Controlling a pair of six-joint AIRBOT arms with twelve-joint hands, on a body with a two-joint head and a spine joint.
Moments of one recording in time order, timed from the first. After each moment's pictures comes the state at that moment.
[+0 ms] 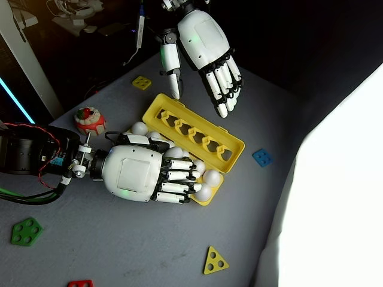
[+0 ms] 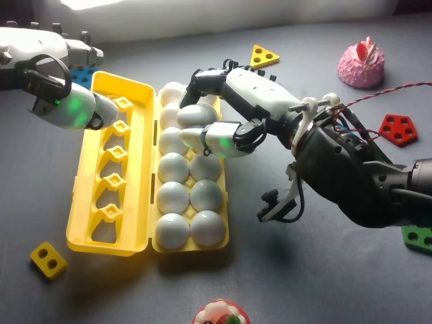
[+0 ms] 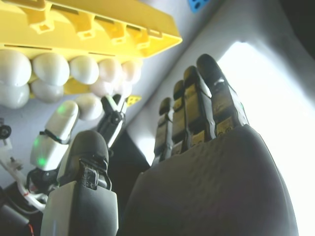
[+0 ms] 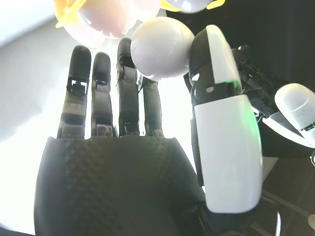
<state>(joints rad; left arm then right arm) 0.21 -0.77 0.80 -2.16 -0.70 2.99 -0.47 -1.55 1.32 0.77 0.70 -0.98</state>
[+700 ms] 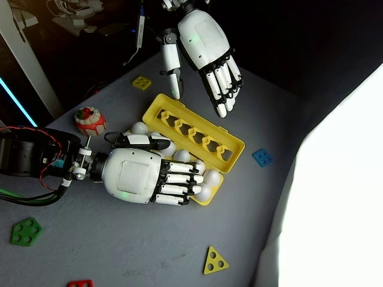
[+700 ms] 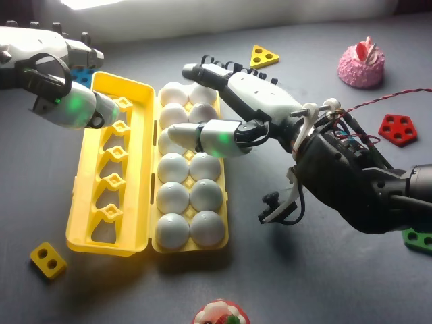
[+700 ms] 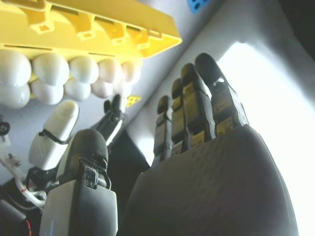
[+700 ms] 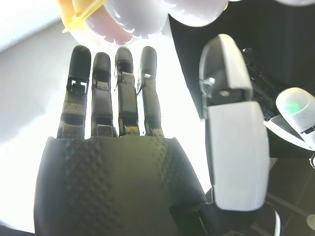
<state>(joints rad) 0.20 -0.77 0.80 -2.17 -0.70 2.99 -0.49 -1.56 1.34 0.73 0.73 -0.96</state>
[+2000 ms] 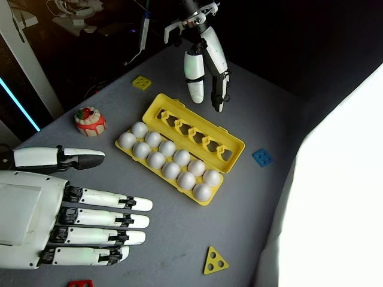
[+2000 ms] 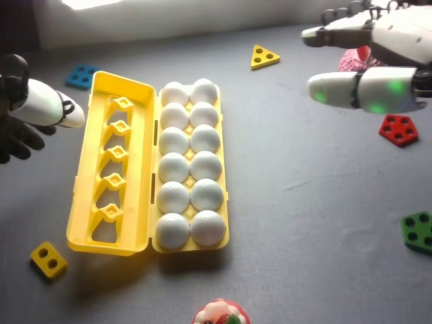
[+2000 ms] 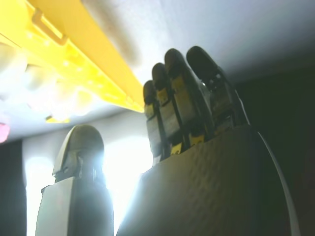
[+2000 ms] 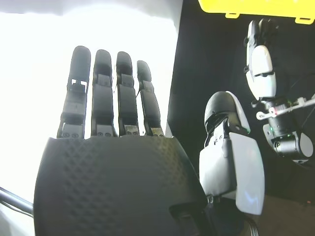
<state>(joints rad) 0.32 -0.84 0.95 -2.36 -0.94 2.39 -0.44 -0.90 0.98 0.36 0.46 -1.13</state>
